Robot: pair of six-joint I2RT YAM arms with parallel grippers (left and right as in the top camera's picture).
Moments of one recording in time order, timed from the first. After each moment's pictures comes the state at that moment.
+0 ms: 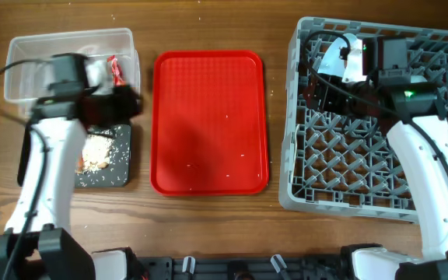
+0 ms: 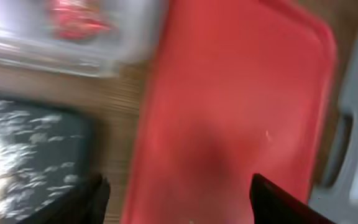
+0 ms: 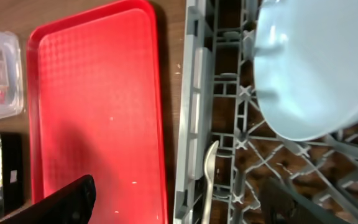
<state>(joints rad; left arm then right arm) 0.05 1.50 1.17 -0.78 0.30 -0.28 0.09 1.44 1.33 -0.95 -0.25 0.27</state>
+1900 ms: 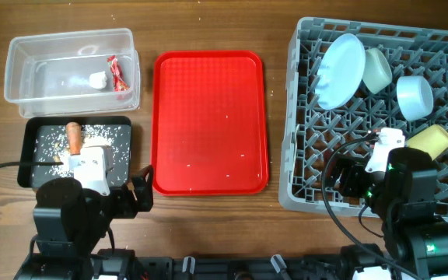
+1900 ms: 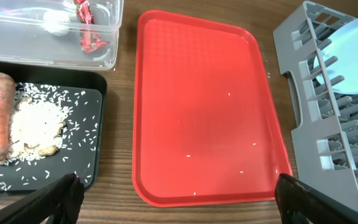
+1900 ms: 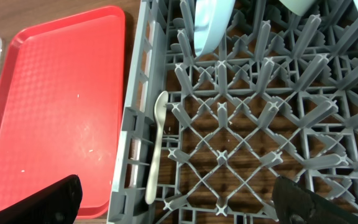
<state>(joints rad) -0.06 0.51 0.86 -1.02 0.16 -0.22 0.09 0.64 0.80 -0.93 -0.07 0.26</state>
